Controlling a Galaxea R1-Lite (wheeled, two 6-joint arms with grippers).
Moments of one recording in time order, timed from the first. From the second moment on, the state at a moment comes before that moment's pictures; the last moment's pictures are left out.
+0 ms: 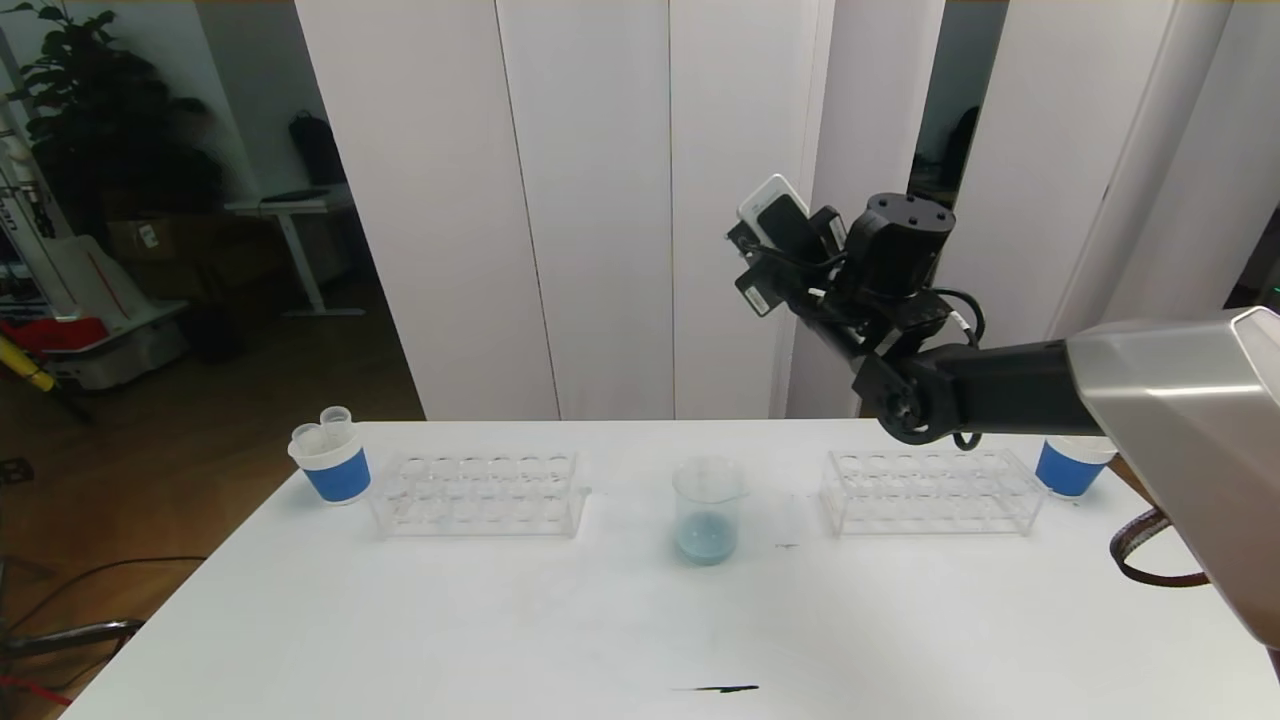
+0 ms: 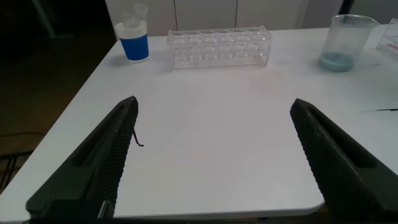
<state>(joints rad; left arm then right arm) 0.00 0.00 0.00 0.00 -0.02 0.02 0.47 2.33 -1.79 -0.82 -0.07 -0.65</state>
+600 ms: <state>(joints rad) 0.00 0.00 0.00 0.00 -0.02 0.02 0.57 2.29 -1.60 -0.83 -0.37 -0.09</state>
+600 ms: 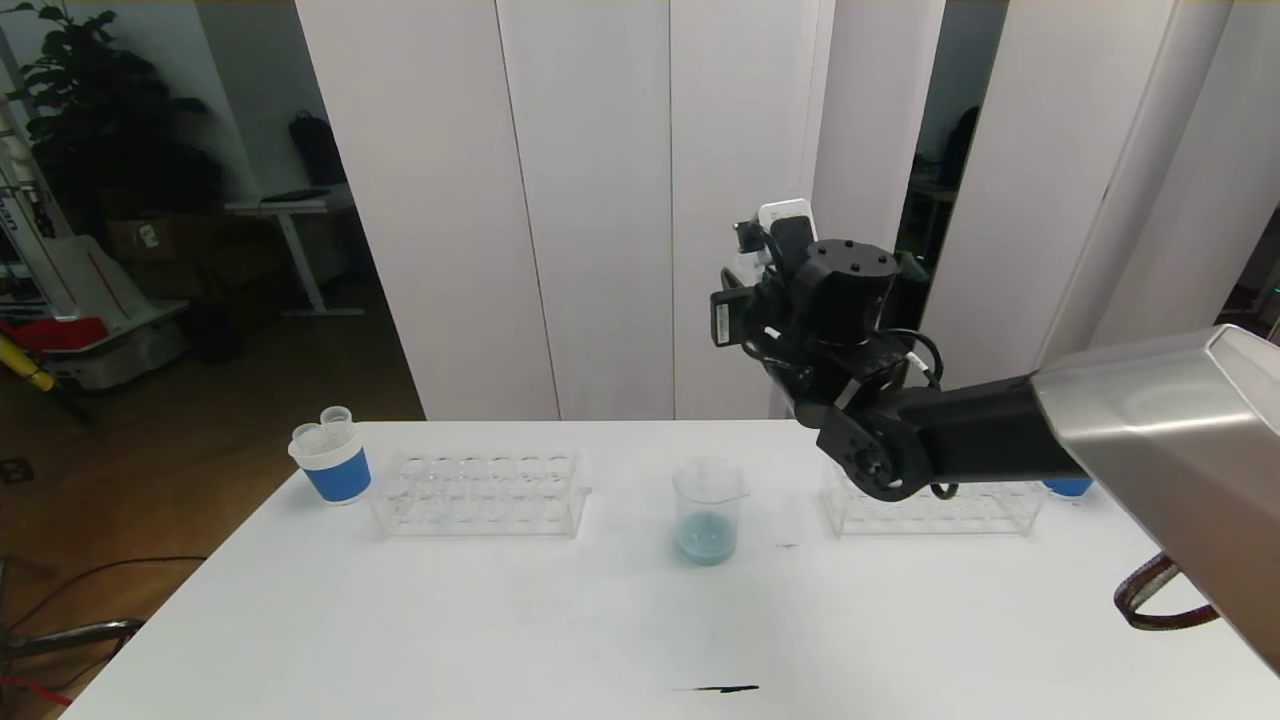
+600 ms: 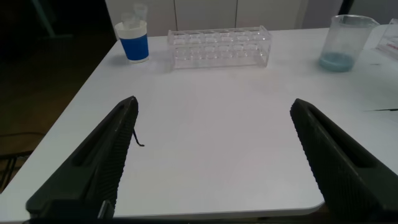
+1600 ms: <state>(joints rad) 0.00 0.00 0.00 0.00 -0.02 0.02 0.47 2.17 -1.44 -0.85 -0.50 0.00</state>
